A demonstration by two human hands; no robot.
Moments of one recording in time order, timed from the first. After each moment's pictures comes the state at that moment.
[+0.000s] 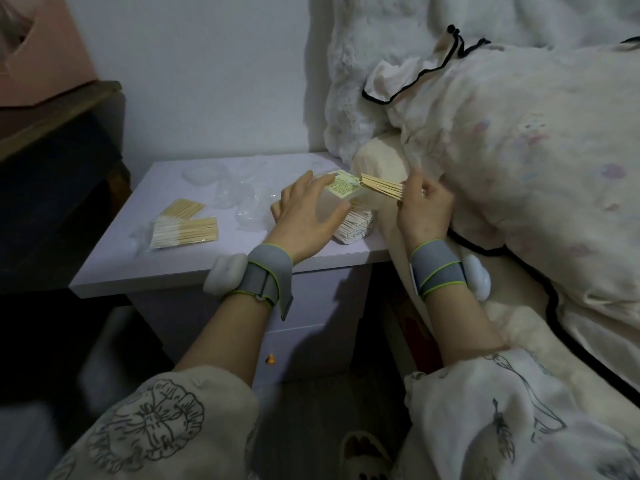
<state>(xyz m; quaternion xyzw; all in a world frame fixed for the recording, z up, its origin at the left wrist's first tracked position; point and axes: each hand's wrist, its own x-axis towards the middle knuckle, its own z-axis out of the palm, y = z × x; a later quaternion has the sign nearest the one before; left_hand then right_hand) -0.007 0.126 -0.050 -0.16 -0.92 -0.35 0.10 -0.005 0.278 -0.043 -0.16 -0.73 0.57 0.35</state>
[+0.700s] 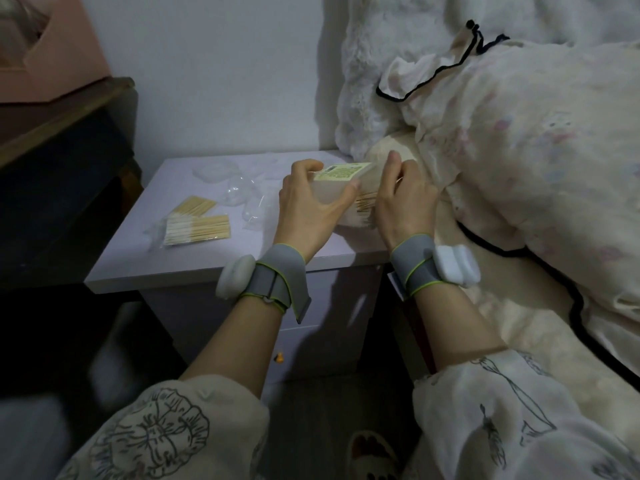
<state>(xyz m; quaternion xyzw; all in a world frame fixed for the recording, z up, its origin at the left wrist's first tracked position) 0.000 0.127 -0.042 -0.06 -0.81 -0.56 0.16 -0.007 0.245 -0.040 -0.10 -0.84 0.38 0.36</state>
